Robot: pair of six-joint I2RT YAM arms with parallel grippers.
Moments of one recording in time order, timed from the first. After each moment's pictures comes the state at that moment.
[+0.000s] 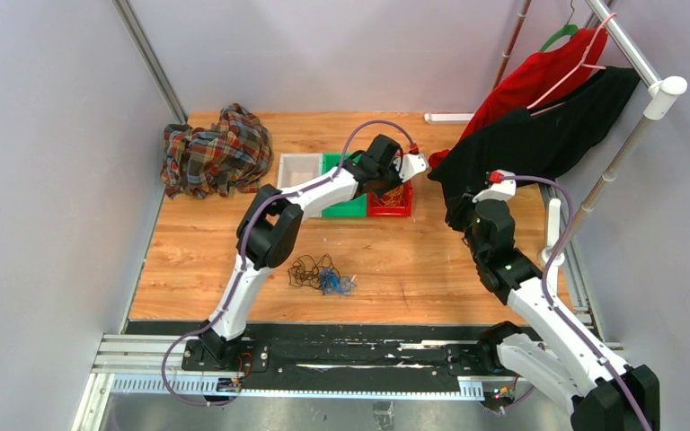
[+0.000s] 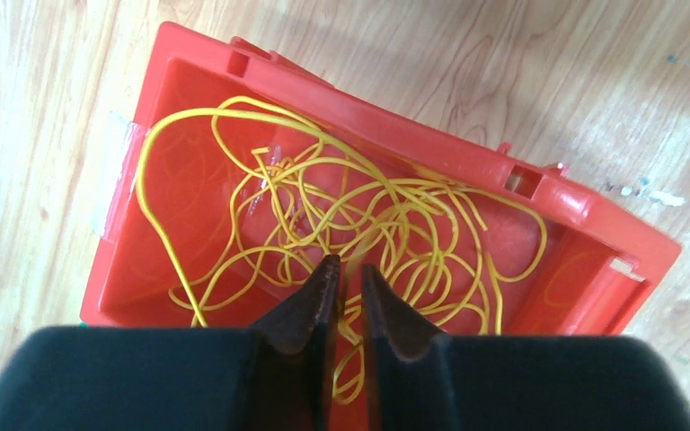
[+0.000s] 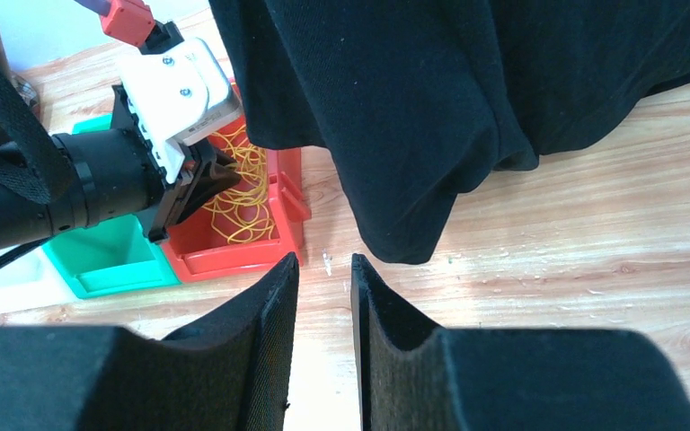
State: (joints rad) left arm -0.73 2.29 1.85 -0.27 0.05 0.53; right arm 0.40 0.84 0.56 0.01 0.35 0.40
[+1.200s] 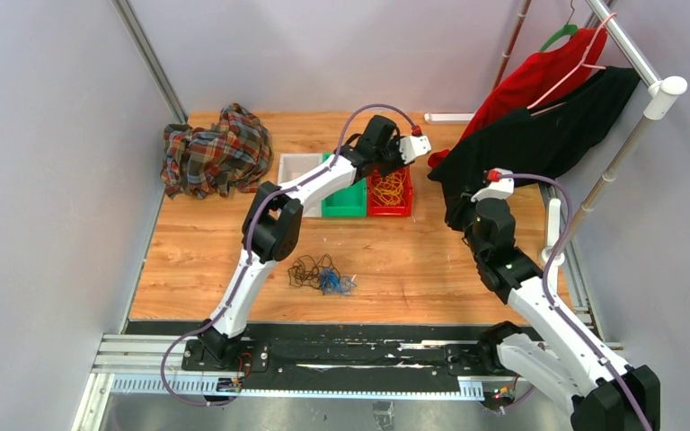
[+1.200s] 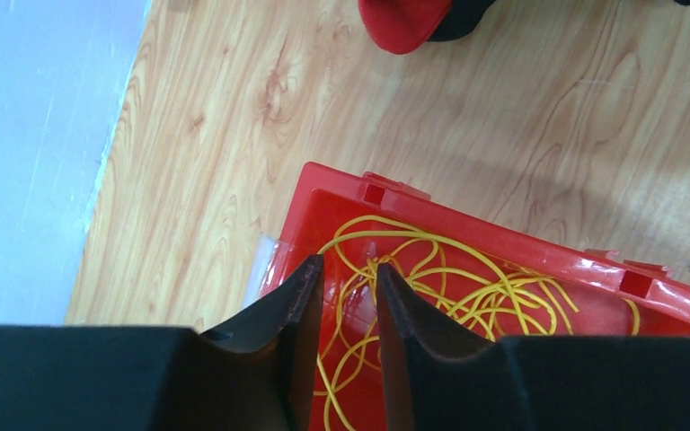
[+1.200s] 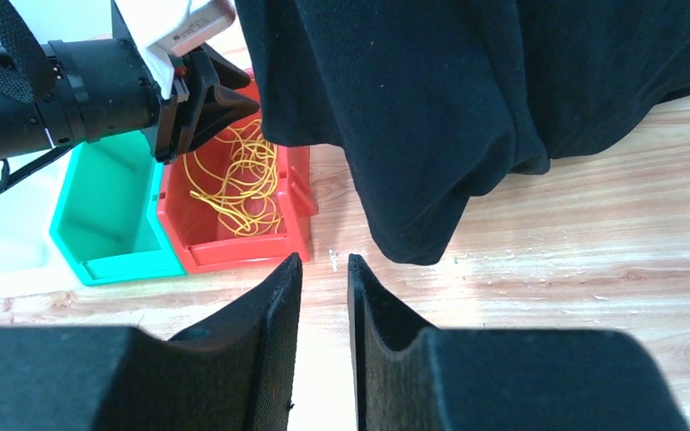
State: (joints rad) left arm -0.67 2.39 2.09 -0.28 0.18 0.63; right arm 0.40 0.83 0.58 -0.01 0.32 0.38
